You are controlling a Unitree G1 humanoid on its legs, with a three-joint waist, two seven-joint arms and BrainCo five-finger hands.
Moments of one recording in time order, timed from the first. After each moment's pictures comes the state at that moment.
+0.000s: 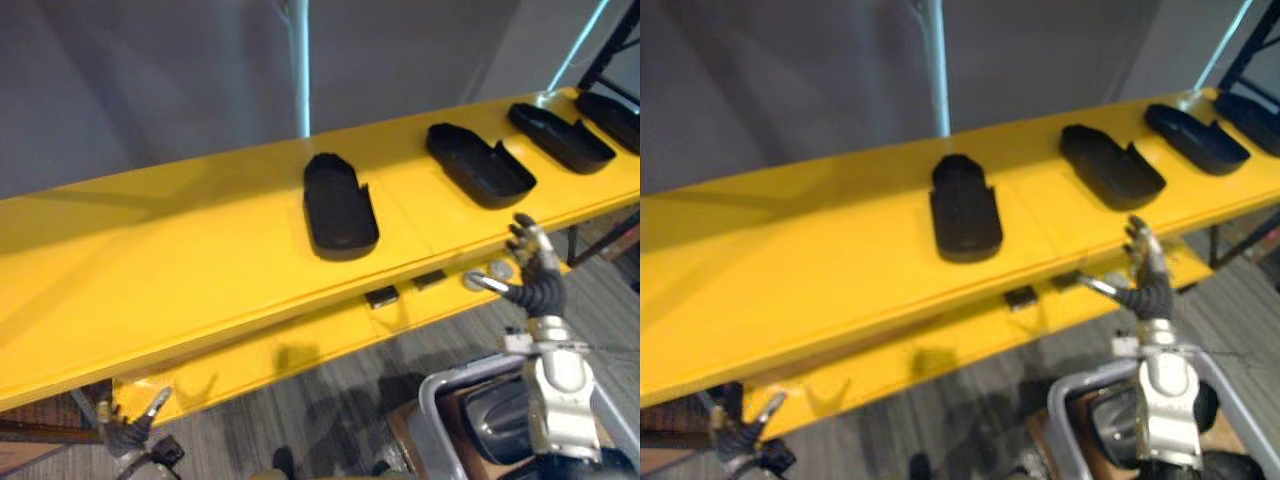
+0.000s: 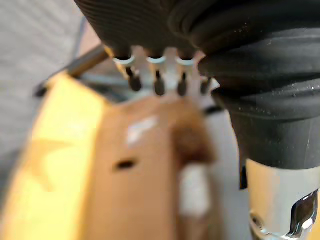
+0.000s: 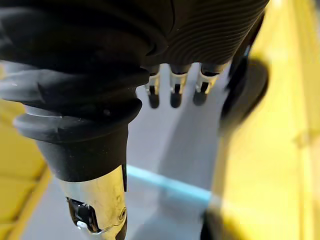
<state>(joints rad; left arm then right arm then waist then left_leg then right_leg) 0.32 0.07 0.30 0.50 -0.20 -0.28 0.30 -0.03 -0.31 -0.19 -0.03 0.13 -0.27 0.13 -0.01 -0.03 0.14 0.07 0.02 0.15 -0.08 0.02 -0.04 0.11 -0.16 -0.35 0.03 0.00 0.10</state>
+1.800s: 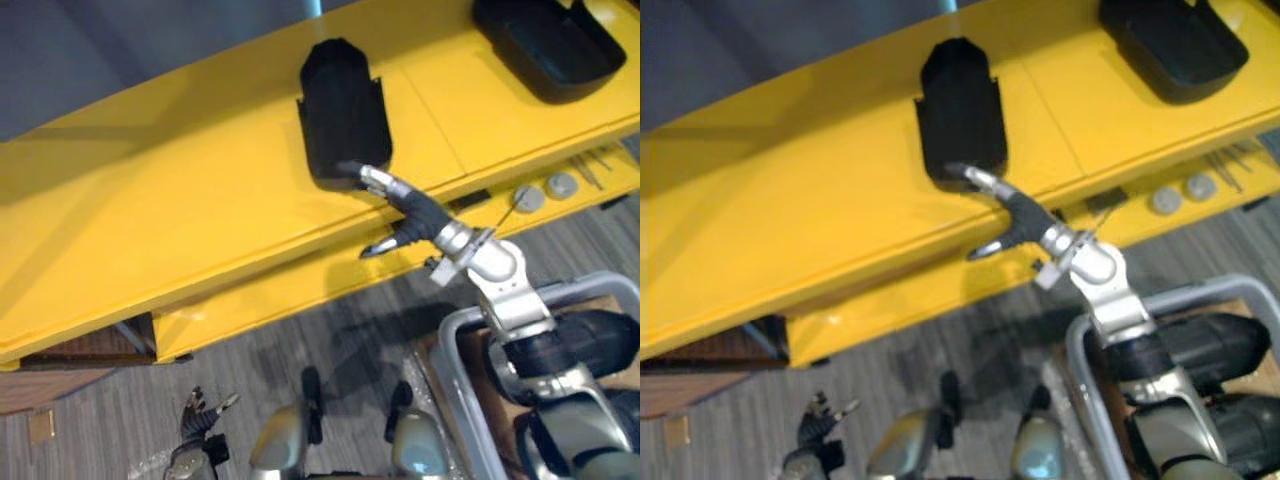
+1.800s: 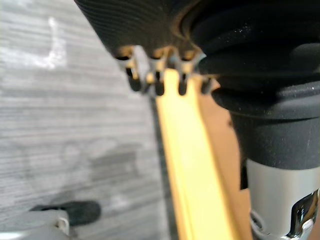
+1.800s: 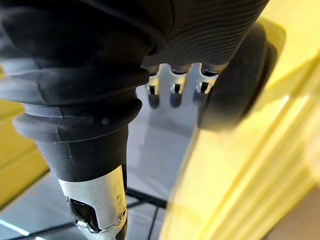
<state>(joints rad) 0.12 0.15 0.07 0.85 -0.27 -0.26 0.18 -0.59 -0.51 0.24 0.15 0.15 -0.30 0.46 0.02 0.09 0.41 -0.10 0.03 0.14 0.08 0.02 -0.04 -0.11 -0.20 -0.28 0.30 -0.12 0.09</state>
